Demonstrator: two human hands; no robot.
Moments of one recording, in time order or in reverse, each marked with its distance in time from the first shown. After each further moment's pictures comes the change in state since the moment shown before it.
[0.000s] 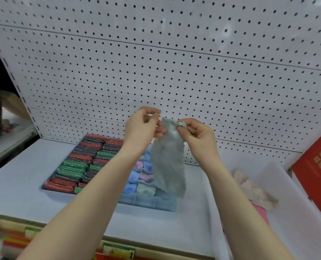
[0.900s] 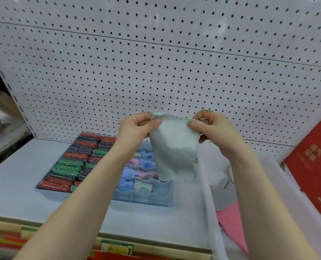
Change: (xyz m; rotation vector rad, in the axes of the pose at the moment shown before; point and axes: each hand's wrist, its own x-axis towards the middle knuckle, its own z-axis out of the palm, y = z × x) left_hand -0.004 -0.017 -0.013 -0.171 -0.225 0.019; right_hand 0.010 -0.031 -0.056 -0.232 -0.138 0.190
